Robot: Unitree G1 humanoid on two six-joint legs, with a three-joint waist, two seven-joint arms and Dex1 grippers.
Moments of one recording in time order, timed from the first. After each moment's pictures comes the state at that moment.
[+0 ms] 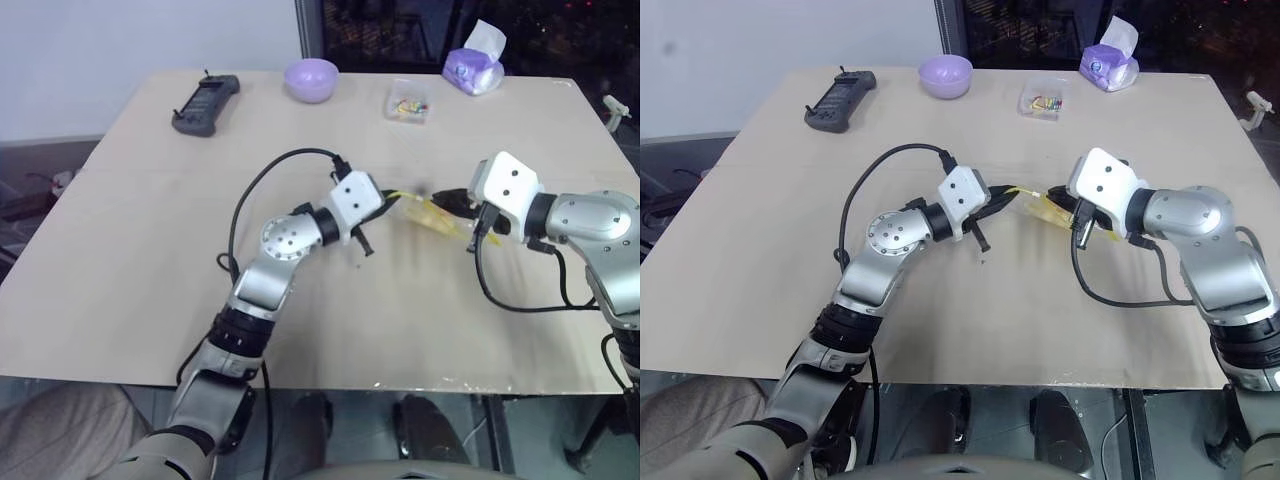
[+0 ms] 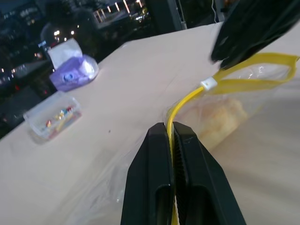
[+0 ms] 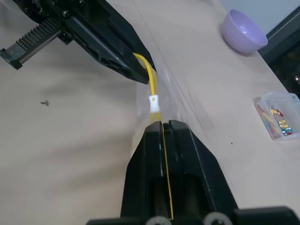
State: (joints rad) left arm -0.63 0.26 -0.22 0.05 -0.01 0.15 -0.70; right arm -0.55 -0.78 0.12 -0.37 0.11 0.48 0.88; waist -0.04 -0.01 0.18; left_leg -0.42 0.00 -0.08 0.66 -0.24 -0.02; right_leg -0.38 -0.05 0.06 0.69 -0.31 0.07
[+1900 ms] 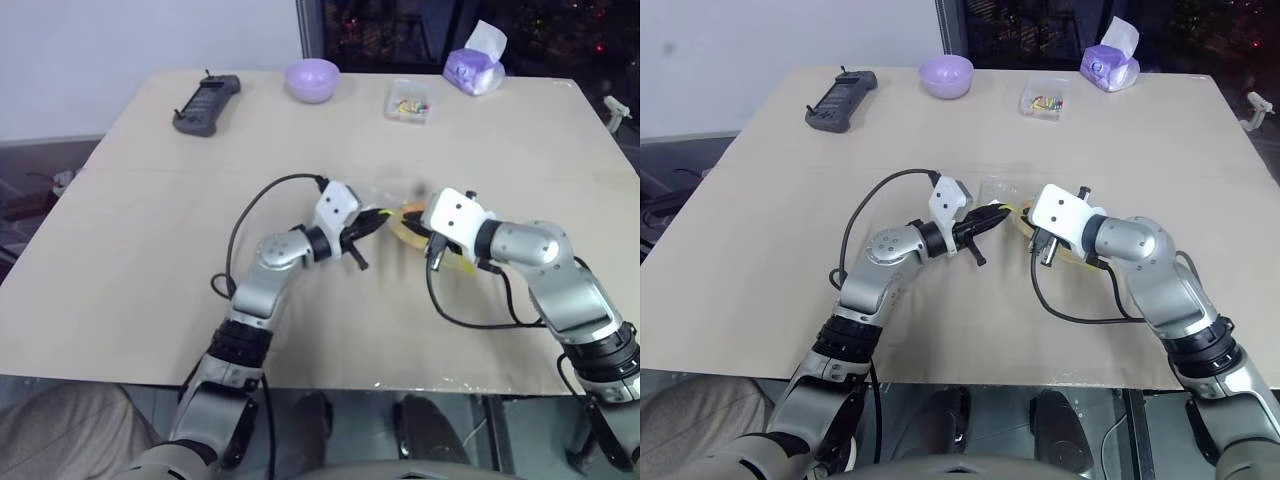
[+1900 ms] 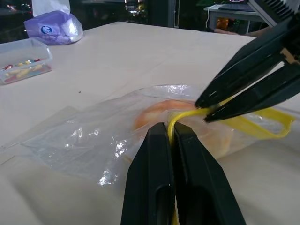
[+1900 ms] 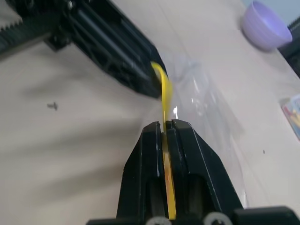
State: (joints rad) left arm -0.55 0.23 -0.17 0.10 -0.16 0.23 -0.71; right arm -0.51 -0.64 0.27 -0.32 -0.10 0.43 0.78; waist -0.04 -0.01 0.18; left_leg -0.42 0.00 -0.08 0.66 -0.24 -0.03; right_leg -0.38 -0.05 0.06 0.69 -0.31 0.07
